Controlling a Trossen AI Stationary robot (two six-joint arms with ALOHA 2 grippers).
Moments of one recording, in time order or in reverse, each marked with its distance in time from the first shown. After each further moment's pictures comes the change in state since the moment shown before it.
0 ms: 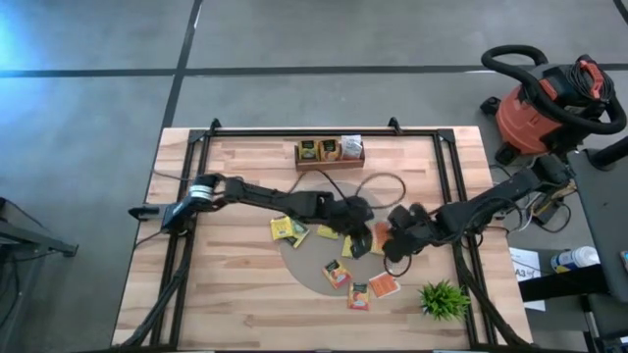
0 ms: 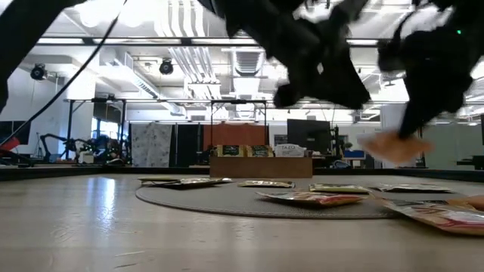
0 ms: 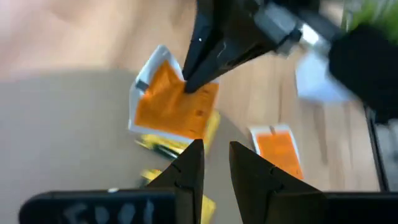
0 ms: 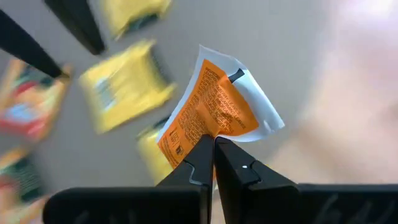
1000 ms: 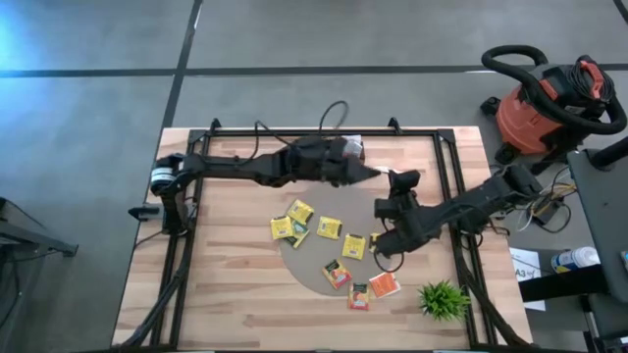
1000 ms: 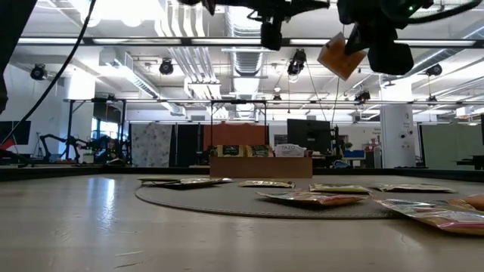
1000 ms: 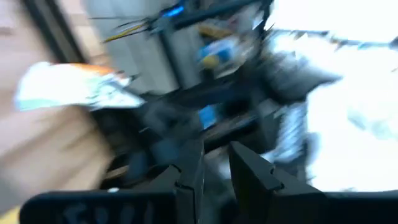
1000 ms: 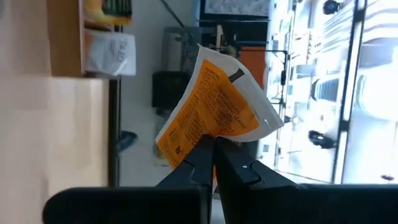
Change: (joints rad) left arm 0.190 -0.321 -0.214 0.534 0.082 -0.800; right arm -0.046 0.375 0.524 -0.946 0.957 -0.617
